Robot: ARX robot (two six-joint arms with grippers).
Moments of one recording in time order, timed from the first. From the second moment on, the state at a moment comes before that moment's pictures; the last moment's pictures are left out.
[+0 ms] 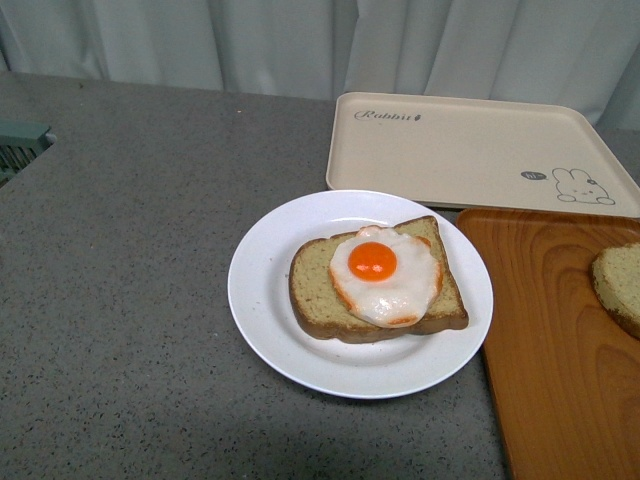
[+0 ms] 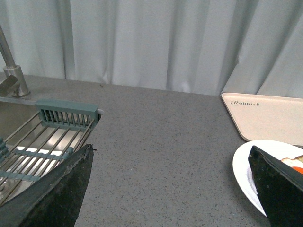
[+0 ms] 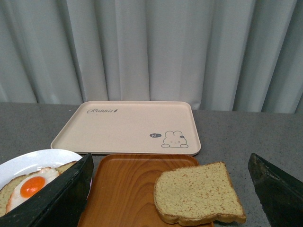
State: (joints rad) left arm 0.00 0.00 0.02 0.00 0.00 -0.01; right arm 0.00 0.00 0.01 0.00 0.00 0.00
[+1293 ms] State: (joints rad) left arm 0.00 0.00 0.02 0.00 0.00 -0.01; right arm 0.00 0.00 0.01 0.00 0.00 0.00
